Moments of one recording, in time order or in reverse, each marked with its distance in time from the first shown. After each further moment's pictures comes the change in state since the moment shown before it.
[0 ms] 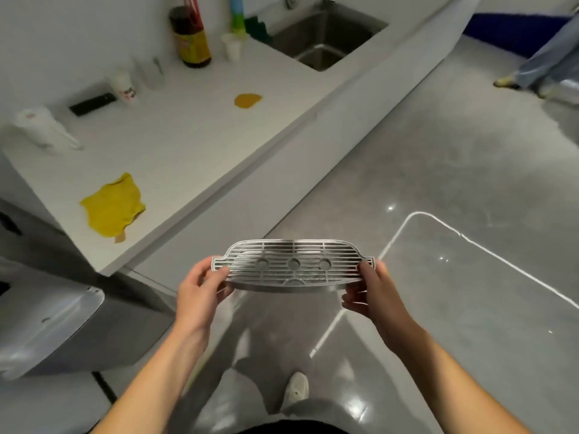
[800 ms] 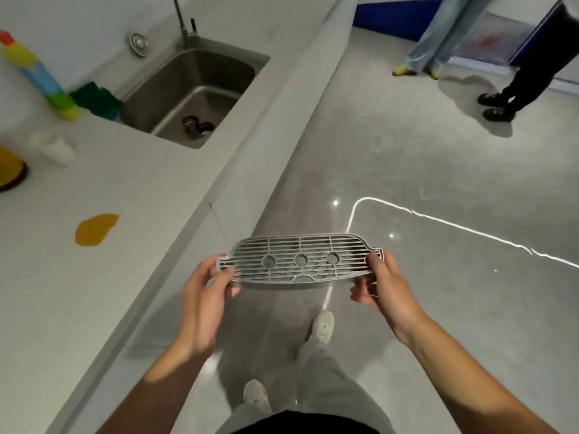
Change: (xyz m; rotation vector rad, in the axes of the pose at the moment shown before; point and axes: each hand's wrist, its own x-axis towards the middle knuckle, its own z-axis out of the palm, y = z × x) left_hand 0.263 0.124 0.394 0.158 -0.322 0.048; right_hand 0.306 -0.198 -0.190 0.210 0.301 -0.032
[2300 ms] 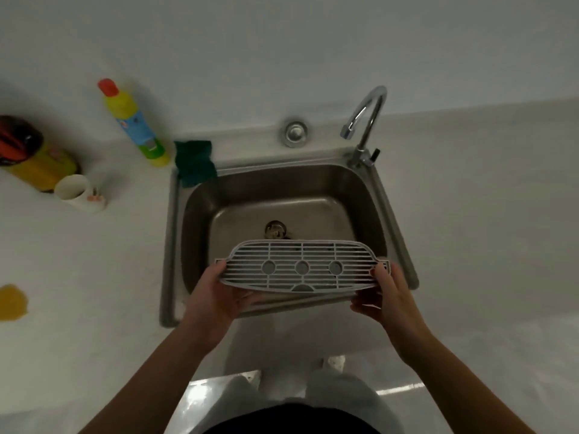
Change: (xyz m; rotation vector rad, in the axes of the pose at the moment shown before) left_hand 0.587 0.206 0.180 -0.816 0.548 0.040; right_hand 0.739 -0.417 0.328 -0.548 -0.877 -0.007
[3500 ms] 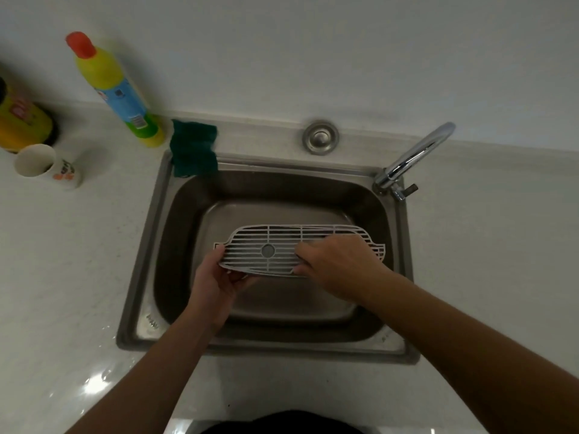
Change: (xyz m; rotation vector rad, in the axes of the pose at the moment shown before) left_hand 0.123 -0.001 0.027 -0.232 0.325 0.015; right_hand 0.175 -0.111 0.087 -1.665 -0.670 -0.924
